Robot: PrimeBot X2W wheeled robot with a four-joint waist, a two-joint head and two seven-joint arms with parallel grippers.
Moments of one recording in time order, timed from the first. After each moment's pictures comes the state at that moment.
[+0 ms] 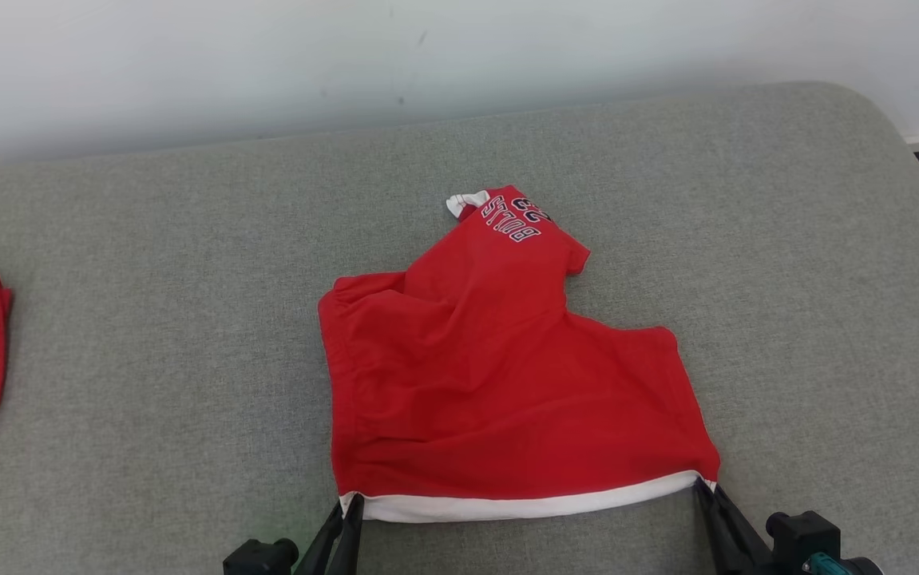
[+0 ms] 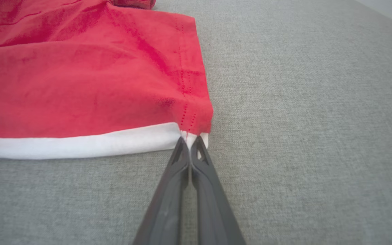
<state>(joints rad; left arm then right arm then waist) -0.11 0.05 -0.29 0.48 -0.35 -0.13 -0.26 -0.07 -0.15 0.07 0.52 0.14 0.13 -0.26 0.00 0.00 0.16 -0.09</state>
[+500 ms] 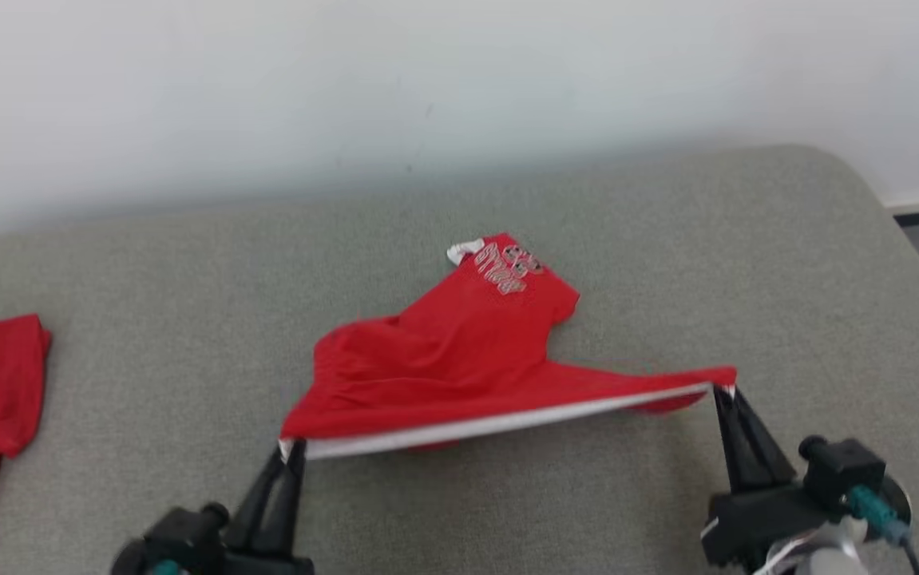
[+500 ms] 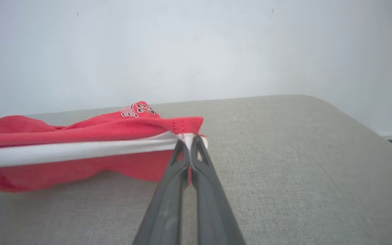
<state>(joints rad) -0.10 0.14 -0.22 0.28 -0.33 -0.13 -0.26 -0.15 -0.16 0.04 0.36 0.19 0.13 -0.26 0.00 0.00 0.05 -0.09</state>
